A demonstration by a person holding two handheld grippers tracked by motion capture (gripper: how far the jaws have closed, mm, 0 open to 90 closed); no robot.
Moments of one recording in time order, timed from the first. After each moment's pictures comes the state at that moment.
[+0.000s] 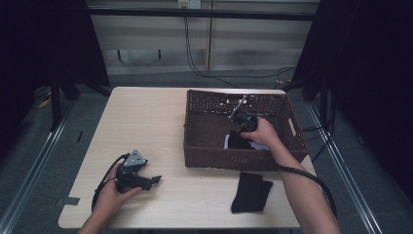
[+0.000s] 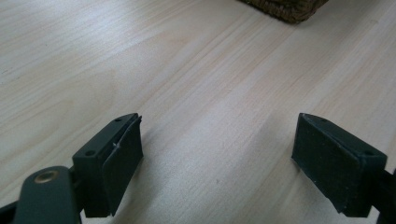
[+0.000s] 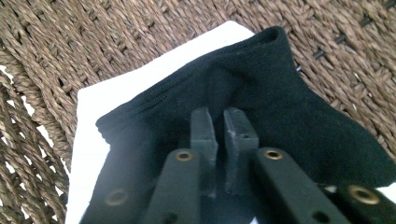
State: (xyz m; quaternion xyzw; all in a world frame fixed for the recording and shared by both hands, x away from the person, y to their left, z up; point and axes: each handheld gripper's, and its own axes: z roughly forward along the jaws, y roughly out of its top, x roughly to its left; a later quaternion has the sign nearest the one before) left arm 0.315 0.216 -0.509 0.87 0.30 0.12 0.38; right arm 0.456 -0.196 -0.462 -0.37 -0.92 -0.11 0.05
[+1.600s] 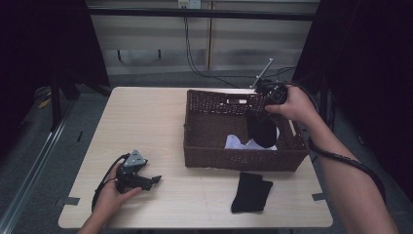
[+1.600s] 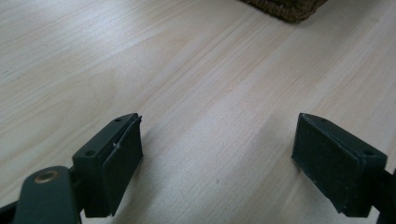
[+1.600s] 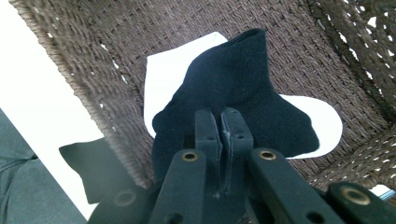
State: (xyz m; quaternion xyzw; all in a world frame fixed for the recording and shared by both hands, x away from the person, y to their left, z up) left arm 0.315 0.215 -0.509 0.87 0.30 0.12 0.38; right arm 0.430 -0.233 -0.307 -0.36 -0.93 -0.11 0.01
